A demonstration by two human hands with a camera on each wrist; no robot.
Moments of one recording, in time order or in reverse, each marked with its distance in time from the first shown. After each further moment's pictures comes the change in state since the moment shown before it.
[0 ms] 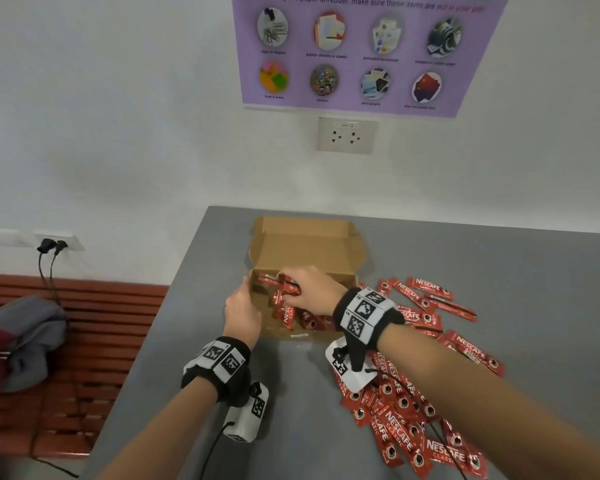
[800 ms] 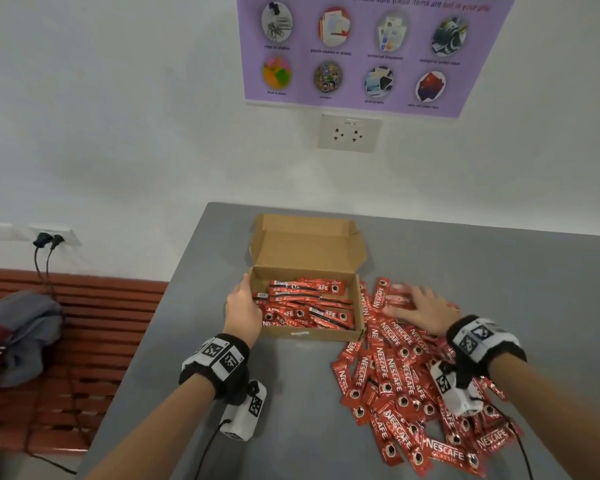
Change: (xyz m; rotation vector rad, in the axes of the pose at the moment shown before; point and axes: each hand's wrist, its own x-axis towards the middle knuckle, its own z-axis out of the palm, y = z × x) left_hand 0.007 -0.007 0.006 -0.051 -0.052 0.008; right_hand -0.106 0.161 -0.020 -0.105 -0.032 0.722
